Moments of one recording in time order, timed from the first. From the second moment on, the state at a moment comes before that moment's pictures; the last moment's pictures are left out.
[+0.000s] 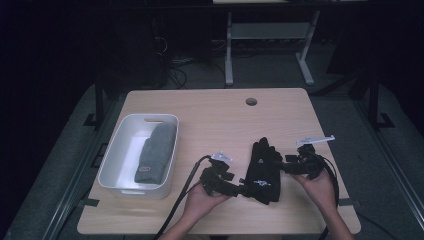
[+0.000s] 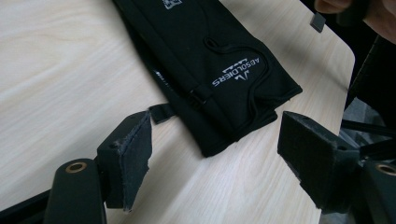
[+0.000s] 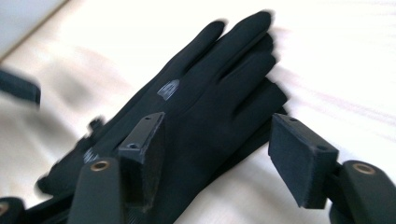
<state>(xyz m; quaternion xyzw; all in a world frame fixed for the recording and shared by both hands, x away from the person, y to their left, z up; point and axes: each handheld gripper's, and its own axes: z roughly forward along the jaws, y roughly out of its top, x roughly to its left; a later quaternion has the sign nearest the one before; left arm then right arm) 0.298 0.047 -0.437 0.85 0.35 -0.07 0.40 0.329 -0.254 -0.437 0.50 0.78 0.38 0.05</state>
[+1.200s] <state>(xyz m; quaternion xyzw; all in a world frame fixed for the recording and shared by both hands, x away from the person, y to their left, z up) 0.314 0.011 -0.463 0.87 0.34 -0.06 0.35 0.358 -0.253 -0.465 0.53 0.76 0.37 0.03</state>
